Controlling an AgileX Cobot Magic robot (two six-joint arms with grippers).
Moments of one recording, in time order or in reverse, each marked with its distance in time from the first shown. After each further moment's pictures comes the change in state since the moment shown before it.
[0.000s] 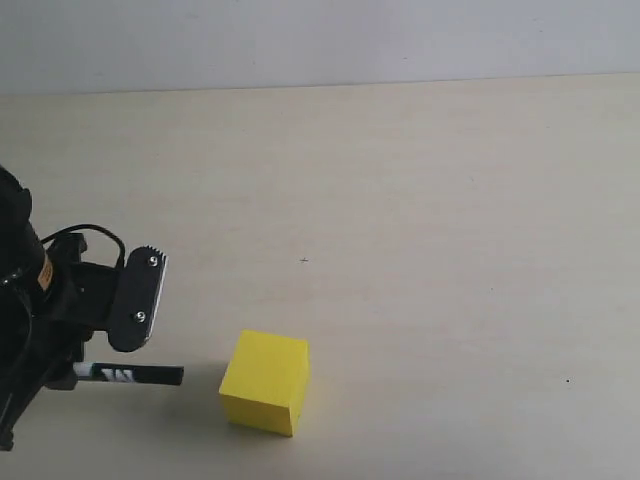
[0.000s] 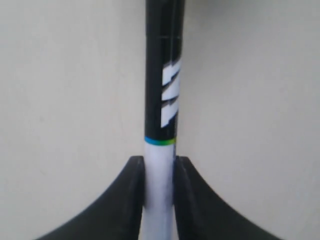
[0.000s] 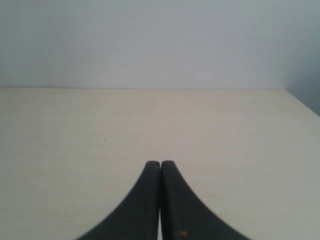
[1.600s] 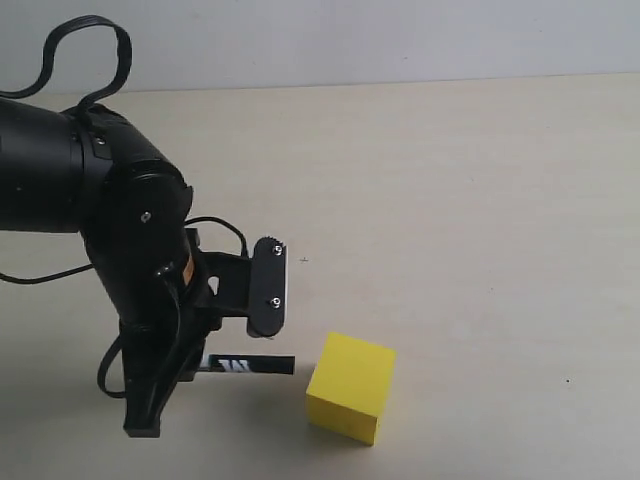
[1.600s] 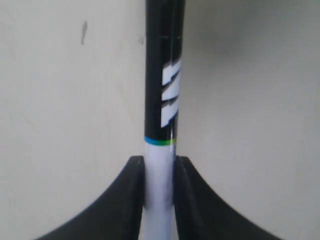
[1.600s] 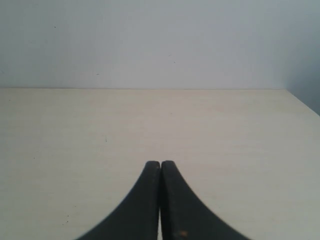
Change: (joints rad) left arm -0.220 0.201 -0.233 -0.081 0.016 -0.164; right arm 0.000 0.000 0.000 0.004 0.000 0.000
